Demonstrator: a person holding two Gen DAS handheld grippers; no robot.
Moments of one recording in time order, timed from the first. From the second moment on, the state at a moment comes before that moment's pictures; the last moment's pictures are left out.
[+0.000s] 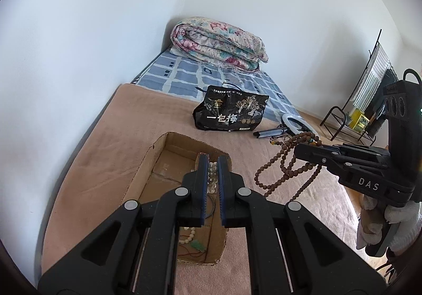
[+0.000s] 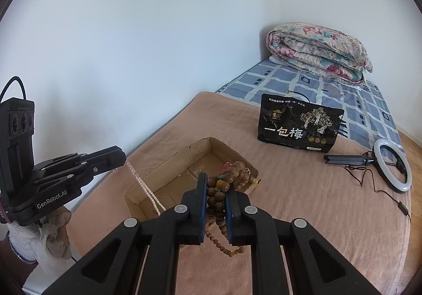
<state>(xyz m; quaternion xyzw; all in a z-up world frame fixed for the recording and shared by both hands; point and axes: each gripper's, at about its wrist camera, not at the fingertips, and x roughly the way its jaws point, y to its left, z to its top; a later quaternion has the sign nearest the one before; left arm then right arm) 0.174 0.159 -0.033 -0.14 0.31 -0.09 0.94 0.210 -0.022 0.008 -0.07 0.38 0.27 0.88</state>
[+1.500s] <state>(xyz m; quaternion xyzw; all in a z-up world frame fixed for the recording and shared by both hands) 0.209 0.189 -0.120 -0.11 0.39 -0.05 0.91 0.284 0.050 -0.091 -0.08 0.46 0.27 0.84</state>
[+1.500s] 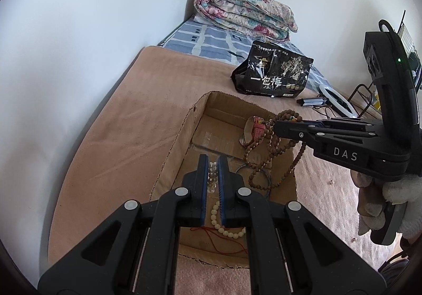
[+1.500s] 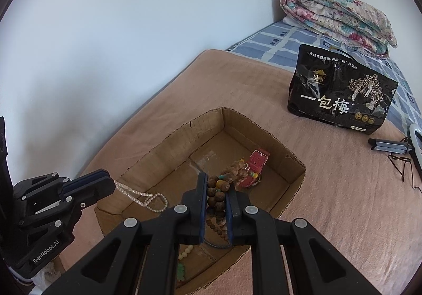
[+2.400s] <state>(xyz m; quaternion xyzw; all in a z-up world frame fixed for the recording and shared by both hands) 0.198 0.187 -0.119 -0.13 0.40 -0.04 0.91 0.265 0.027 -0.068 -0.09 0.41 0.22 0.88</state>
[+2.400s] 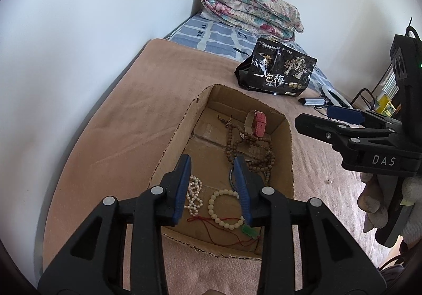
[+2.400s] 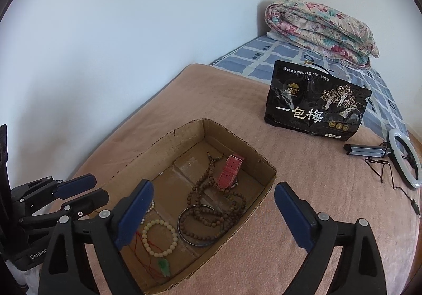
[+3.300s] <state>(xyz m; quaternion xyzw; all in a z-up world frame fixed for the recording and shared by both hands) 0.170 0.106 -0.087 -0.10 0.37 -0.11 0.92 0.204 -0.093 -0.023 -0.10 0.36 0.18 0.91</state>
